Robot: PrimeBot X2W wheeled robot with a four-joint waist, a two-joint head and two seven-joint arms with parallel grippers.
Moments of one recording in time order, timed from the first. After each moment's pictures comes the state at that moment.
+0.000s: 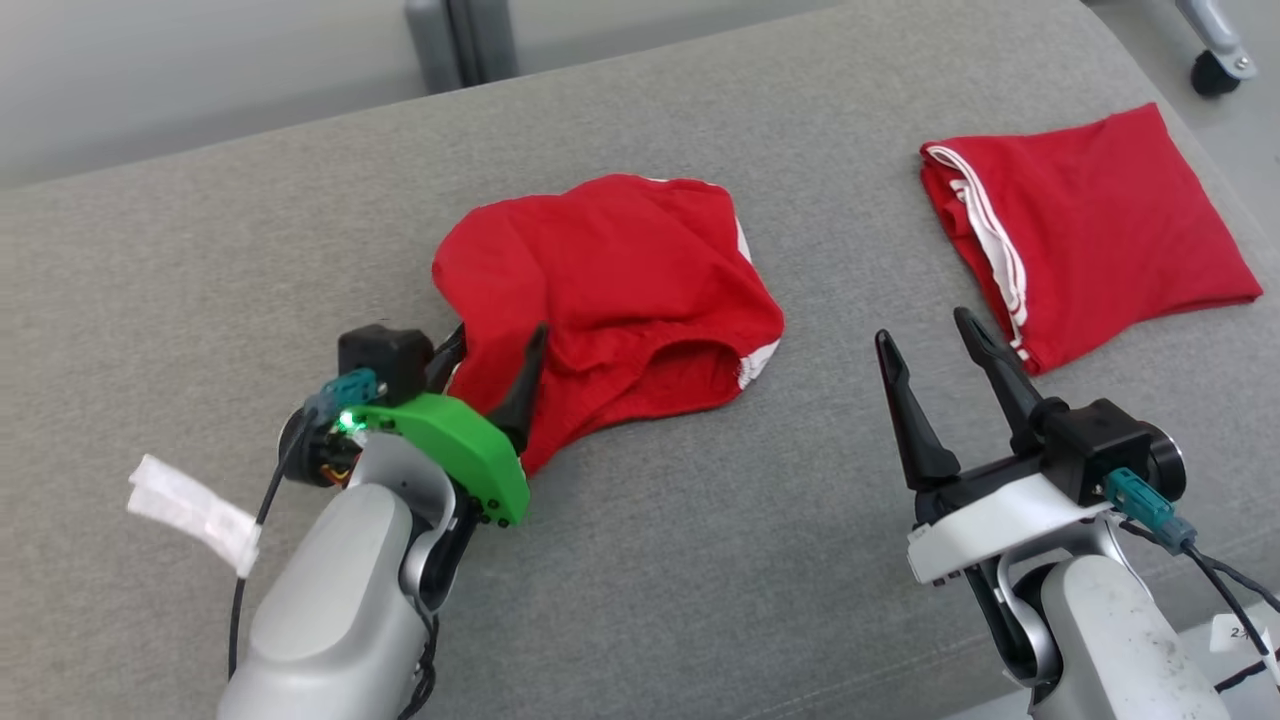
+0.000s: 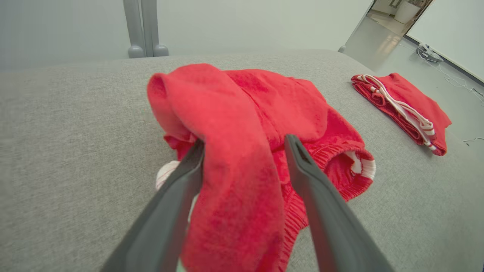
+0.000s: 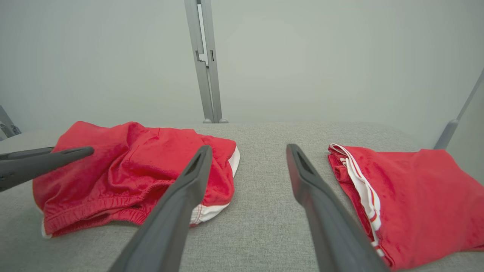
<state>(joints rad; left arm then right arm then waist) -0.55 0.10 -0.44 0.62 -0.53 -0.13 -0.06 -0.20 -0.12 0.18 0.12 0.17 0.13 -0.20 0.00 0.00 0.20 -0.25</state>
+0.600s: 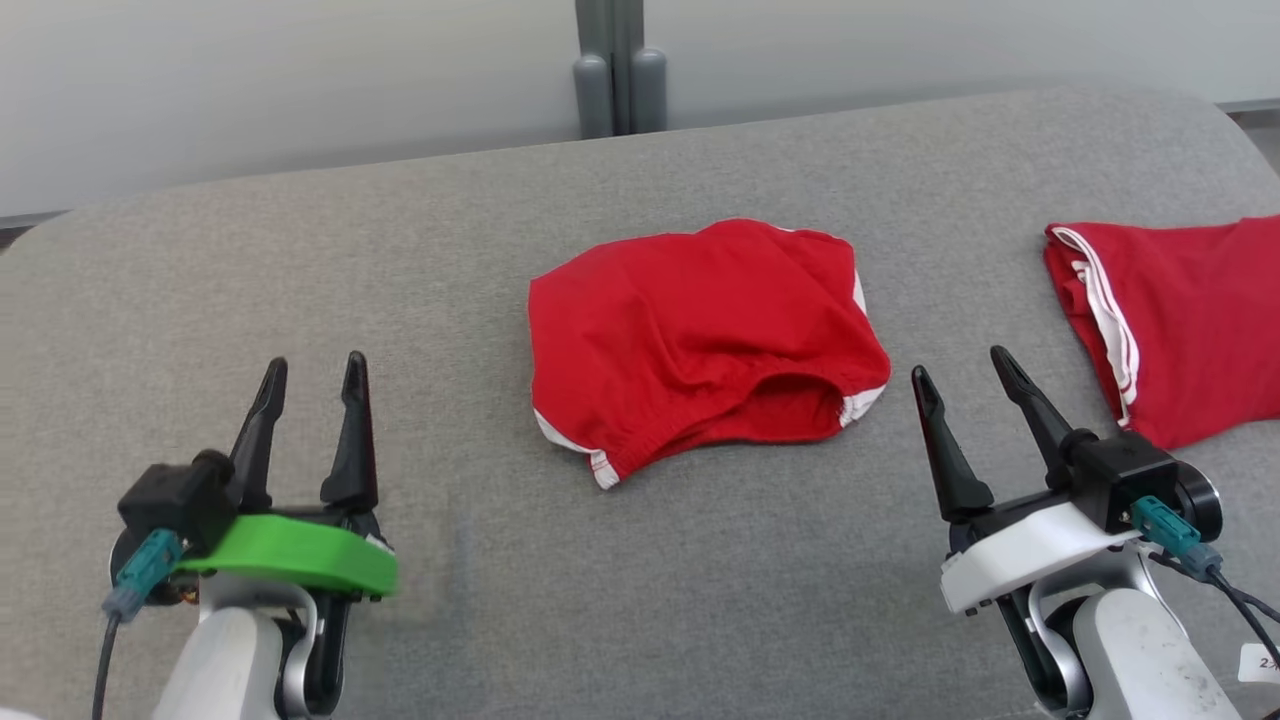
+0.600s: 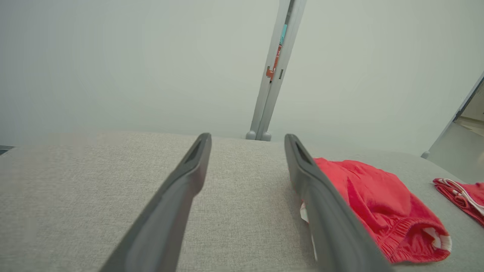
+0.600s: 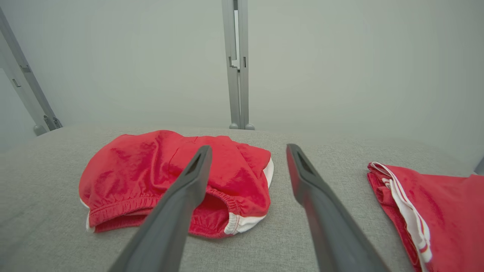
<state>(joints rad) -0.25 0.19 -0.20 0.28 -0.50 -0.05 -0.26 -0.13 -0.14 0.13 0.10 0.15 0.13 -0.17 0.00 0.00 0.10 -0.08</state>
